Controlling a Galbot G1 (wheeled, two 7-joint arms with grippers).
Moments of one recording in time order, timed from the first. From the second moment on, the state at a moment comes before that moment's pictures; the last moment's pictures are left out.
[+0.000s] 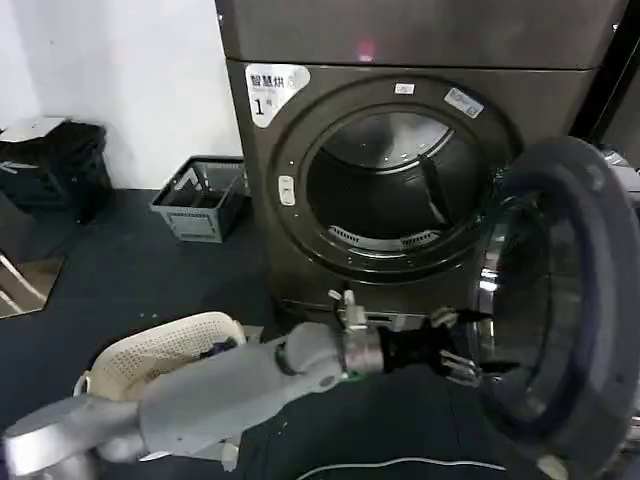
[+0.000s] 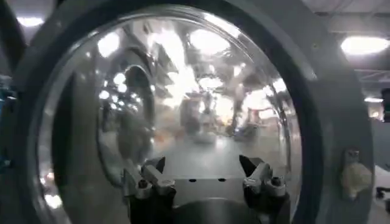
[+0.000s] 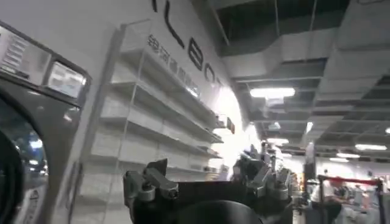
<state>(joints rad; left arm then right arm) 0.21 -1.19 0.79 -1.63 -1.00 -0.10 0.41 -1.52 1.08 2.08 1.68 0.43 -0.13 -0.05</state>
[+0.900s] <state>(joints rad) 0.08 -1.51 0.88 -1.35 -0.91 -0.15 0.33 -1.57 1.10 2.15 1.69 0.38 -0.13 -0.06</state>
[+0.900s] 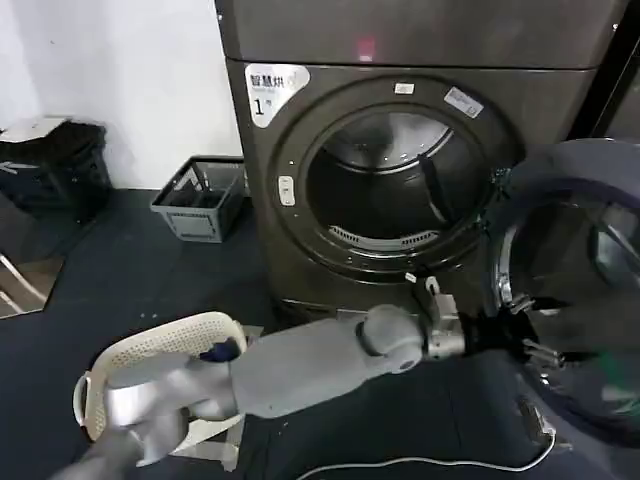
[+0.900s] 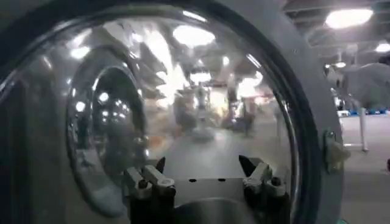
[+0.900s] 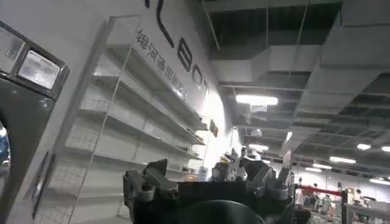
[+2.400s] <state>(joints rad) 0.13 -1.41 0.75 -1.36 -0.67 -0.40 0.15 -1.55 1.09 2.12 1.71 0.37 -0.11 -0.07</state>
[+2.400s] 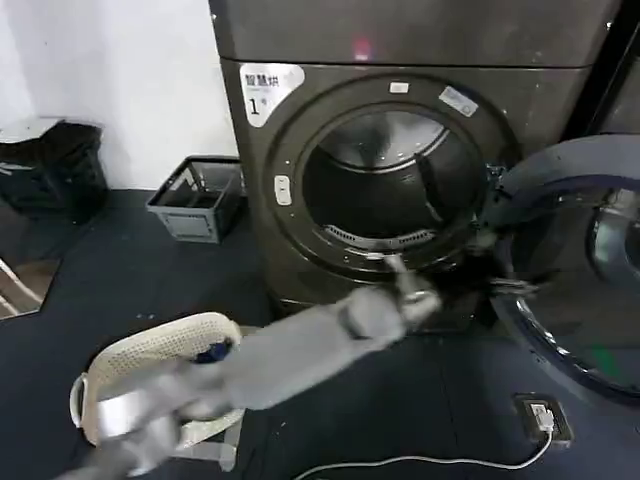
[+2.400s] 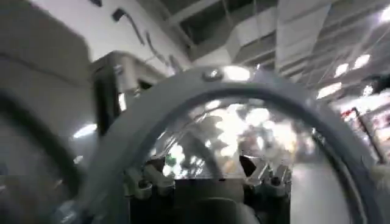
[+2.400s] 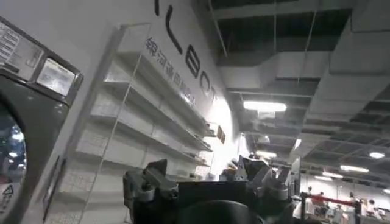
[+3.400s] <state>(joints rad) 0.26 -0.39 0.66 -1.87 -0.75 -0.07 0.37 -1.51 1.04 2.17 1.76 0.27 -0.13 -0.08</state>
